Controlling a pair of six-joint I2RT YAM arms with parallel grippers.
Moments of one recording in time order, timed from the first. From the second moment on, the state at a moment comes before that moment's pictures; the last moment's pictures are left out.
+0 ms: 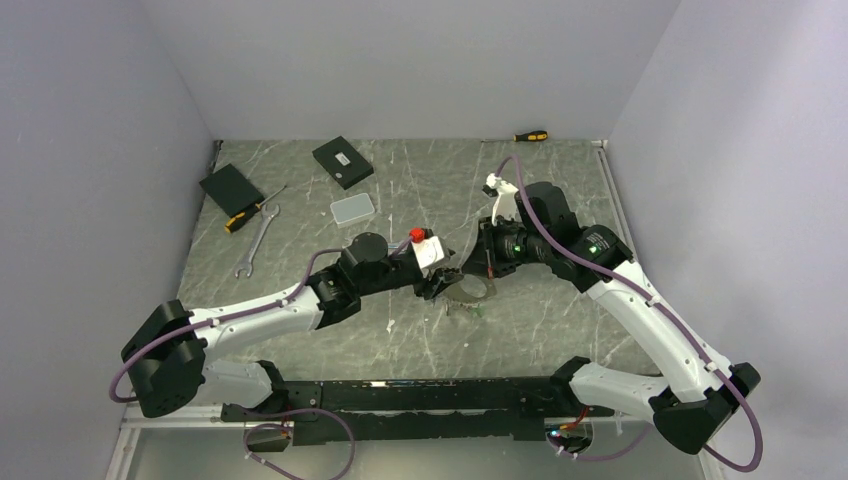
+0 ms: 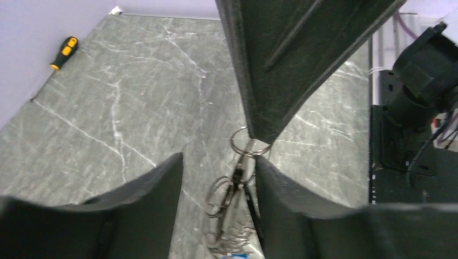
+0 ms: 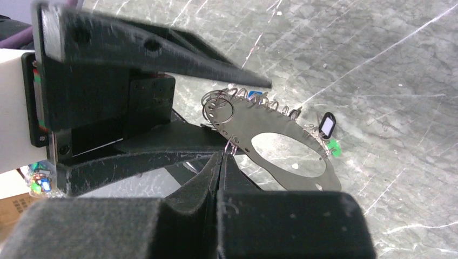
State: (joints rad) left arm -0.96 1.29 0.77 0.41 0.28 0.16; right arm 0.62 1.08 1.23 -0.87 -0.35 0.38
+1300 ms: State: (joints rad) left arm -0.94 1.32 0.91 0.19 0.18 -0.15; right arm 0.62 0.85 0.90 -0.45 -0.35 0.39
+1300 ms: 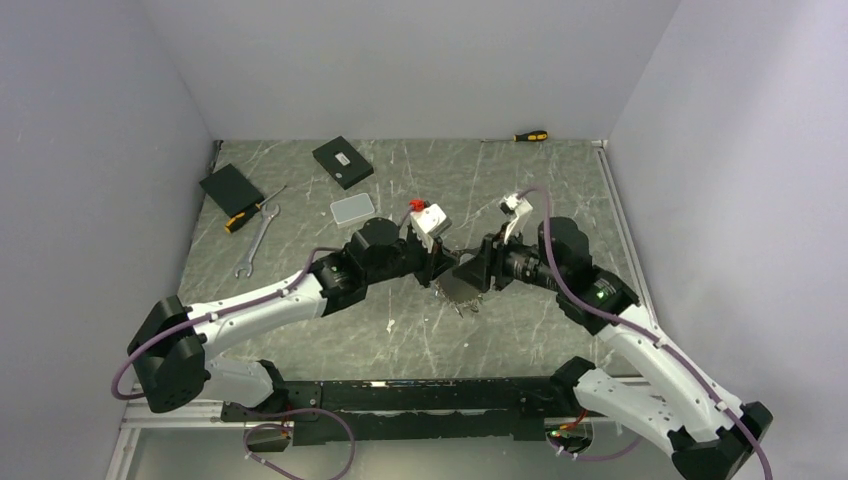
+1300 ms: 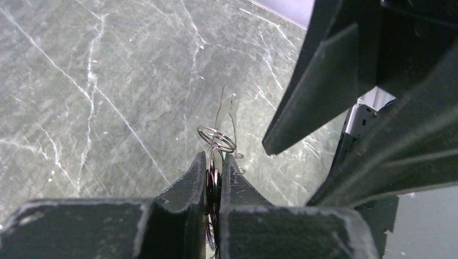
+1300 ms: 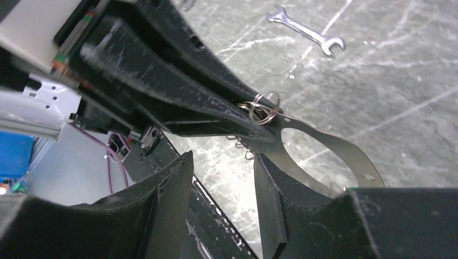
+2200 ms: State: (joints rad) left arm -0.89 1.31 0.96 0.12 0.58 -0.22; right arm 0.62 0.45 0.46 0.13 -0.52 0.07
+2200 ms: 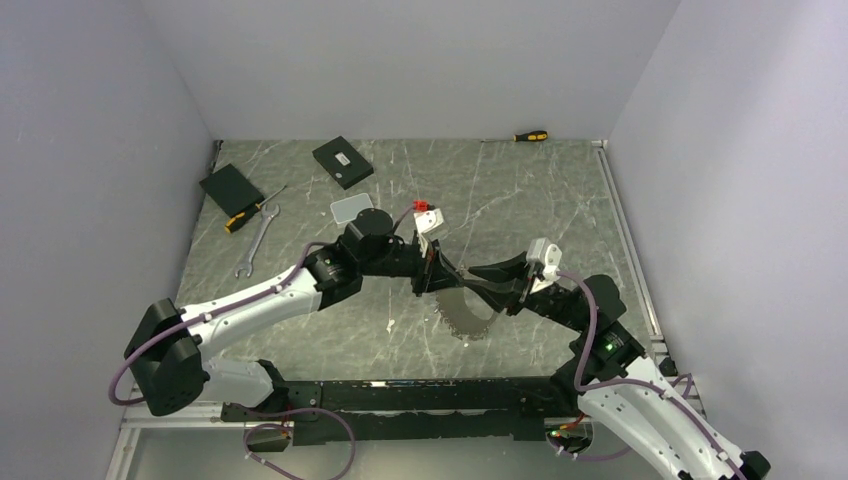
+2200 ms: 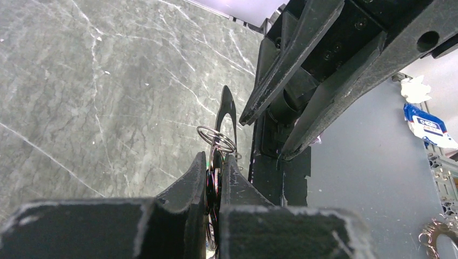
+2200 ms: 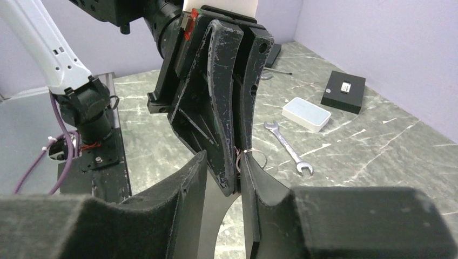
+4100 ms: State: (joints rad) left arm -0.89 1.29 0.89 0.18 0.61 -0.19; right arm 0.62 0.56 0.48 0.12 -0.50 0.09
